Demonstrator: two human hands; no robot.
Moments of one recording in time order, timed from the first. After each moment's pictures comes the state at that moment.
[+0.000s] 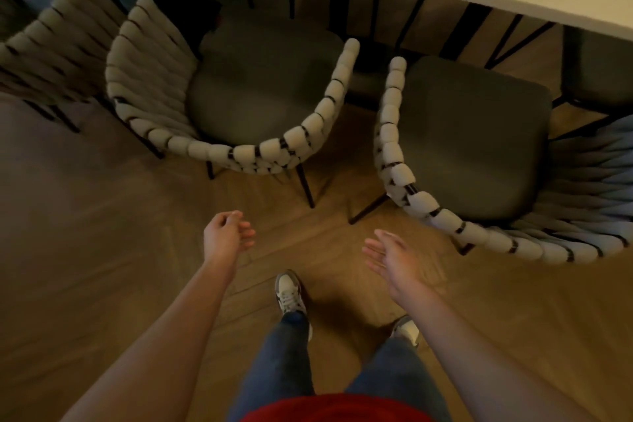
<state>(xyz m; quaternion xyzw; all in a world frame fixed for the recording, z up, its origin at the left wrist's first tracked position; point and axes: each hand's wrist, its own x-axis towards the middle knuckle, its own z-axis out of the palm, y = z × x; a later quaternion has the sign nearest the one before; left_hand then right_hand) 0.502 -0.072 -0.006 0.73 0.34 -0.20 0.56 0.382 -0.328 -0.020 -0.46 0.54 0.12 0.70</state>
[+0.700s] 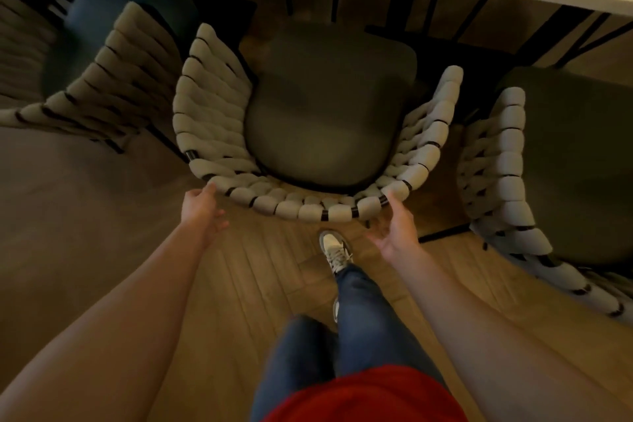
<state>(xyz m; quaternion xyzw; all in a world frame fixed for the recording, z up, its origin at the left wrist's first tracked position) 0.774 0.084 -0.017 0.76 0.39 -0.23 0.47 0.633 -0.201 -0.058 -0.30 0.57 0.06 0.76</state>
